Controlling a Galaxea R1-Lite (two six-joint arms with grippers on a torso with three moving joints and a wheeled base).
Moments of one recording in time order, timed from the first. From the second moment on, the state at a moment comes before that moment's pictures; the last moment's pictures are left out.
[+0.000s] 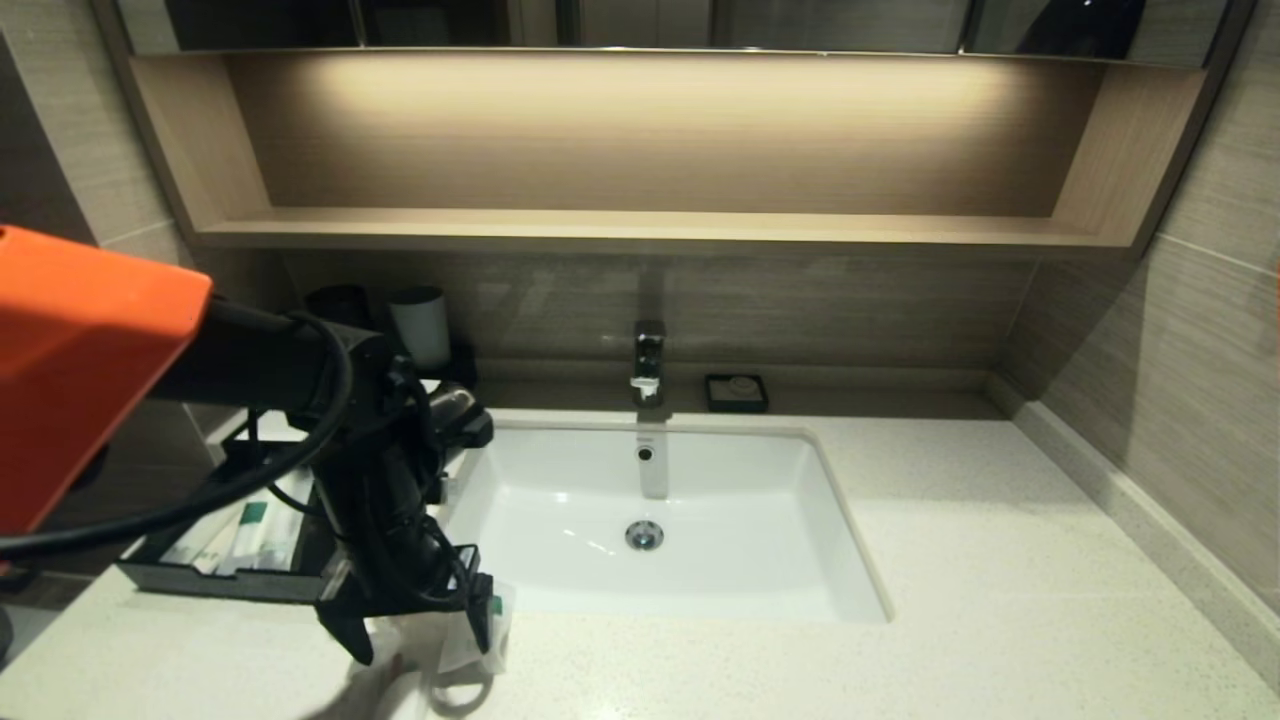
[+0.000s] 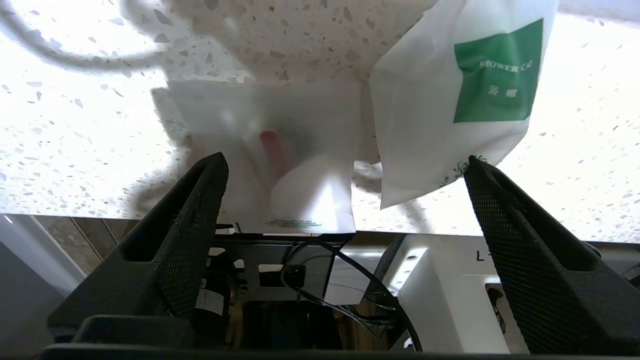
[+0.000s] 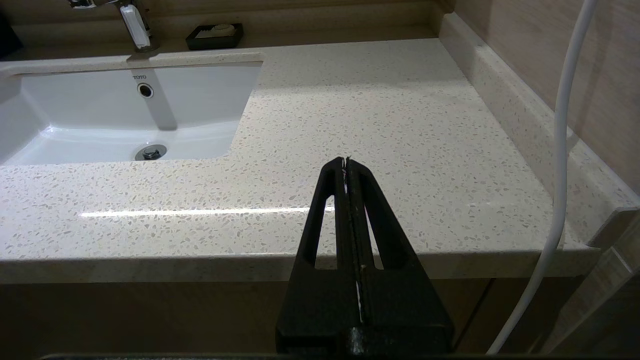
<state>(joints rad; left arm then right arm) -0.37 2.04 -1.41 0.98 -0.13 -0.41 0.00 0.00 0.00 -0.01 -0.01 0.06</state>
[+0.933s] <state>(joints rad) -0.37 2.06 -1.33 0.88 -0.12 -0.41 0.00 0.00 0.00 -0.01 -0.01 0.06</state>
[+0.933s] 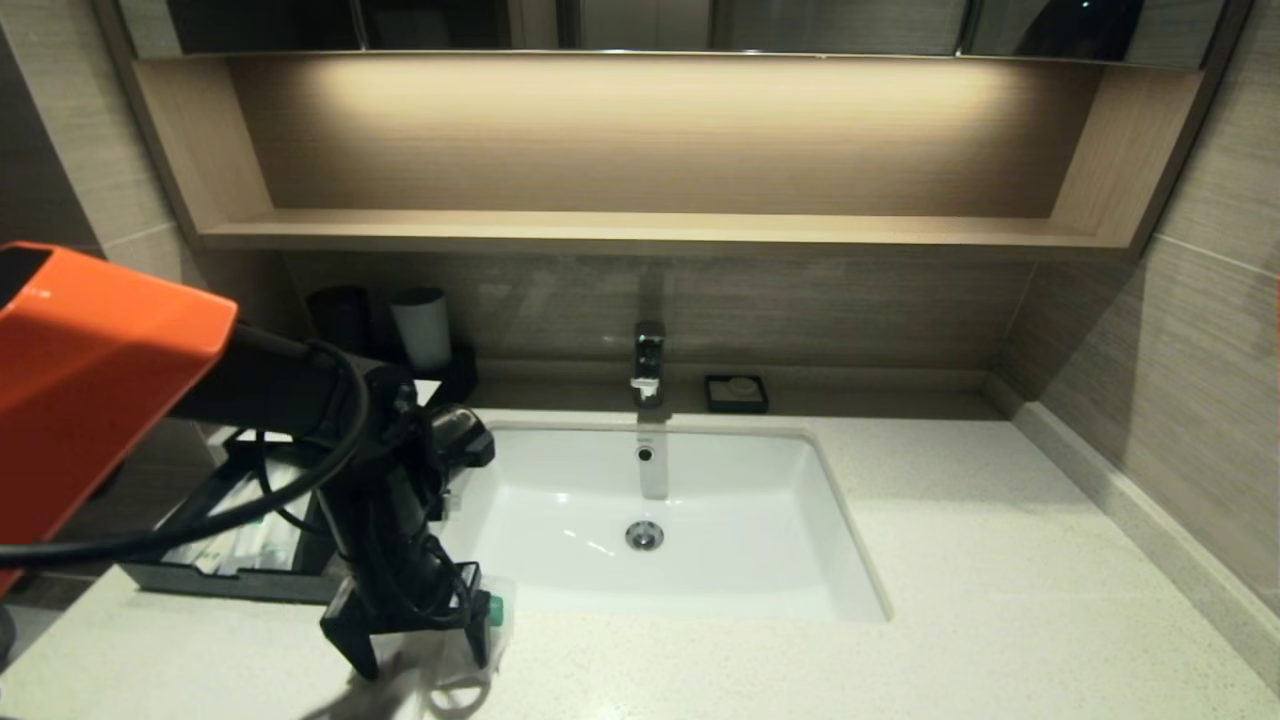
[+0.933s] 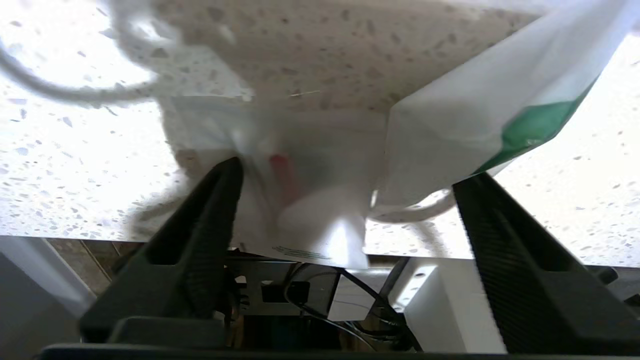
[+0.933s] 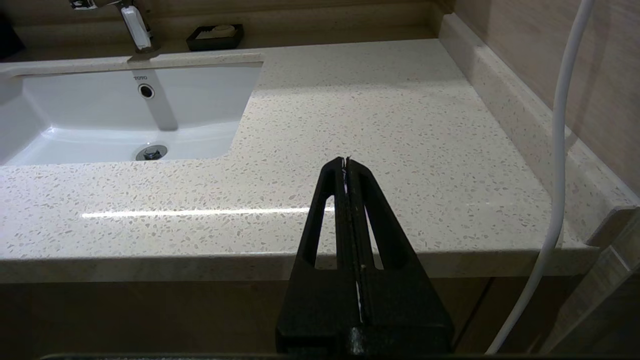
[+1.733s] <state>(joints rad) -0.37 2.04 -1.32 0.86 -0.13 -0.41 0.00 0.00 0.00 -0.01 -0.01 0.06</state>
